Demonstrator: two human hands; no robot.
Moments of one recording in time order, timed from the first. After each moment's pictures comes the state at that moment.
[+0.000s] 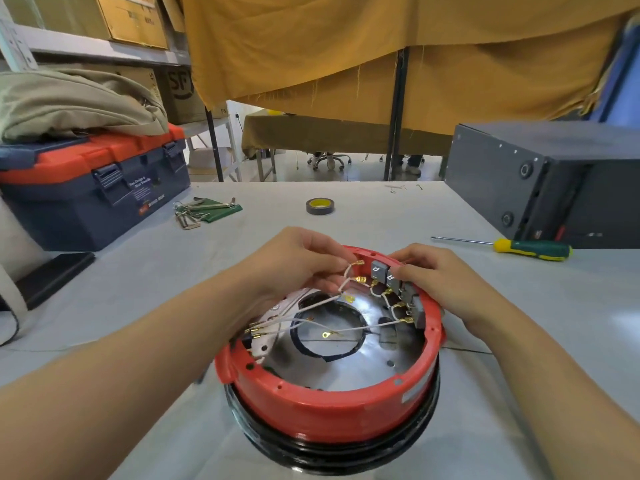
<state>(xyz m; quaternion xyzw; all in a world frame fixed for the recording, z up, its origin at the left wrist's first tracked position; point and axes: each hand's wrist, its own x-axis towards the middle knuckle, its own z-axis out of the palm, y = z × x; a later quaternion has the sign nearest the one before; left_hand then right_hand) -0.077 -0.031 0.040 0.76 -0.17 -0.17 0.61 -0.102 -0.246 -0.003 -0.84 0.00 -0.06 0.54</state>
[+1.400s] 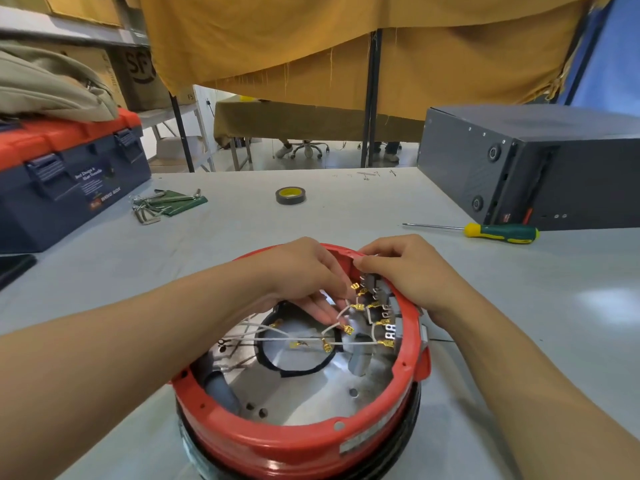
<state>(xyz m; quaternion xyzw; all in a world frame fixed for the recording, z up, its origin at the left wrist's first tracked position) -0.067 -0.077 0.026 0.82 -0.17 -0.29 0.46 -0.102 -0.243 -0.002 -0.85 0.02 -0.08 0.52</state>
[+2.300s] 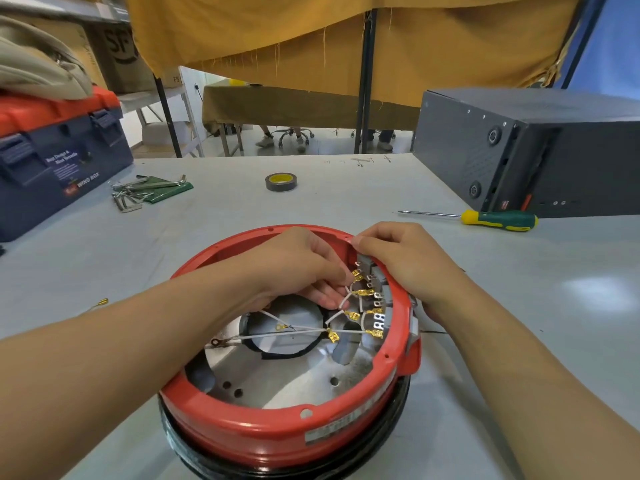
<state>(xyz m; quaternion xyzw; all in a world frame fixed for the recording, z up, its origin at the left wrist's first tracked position) -0.071 -0.084 0.020 0.80 -0.16 -0.26 0.51 -0.097 -0.242 -0.008 -0.82 0.04 -0.10 0.56</state>
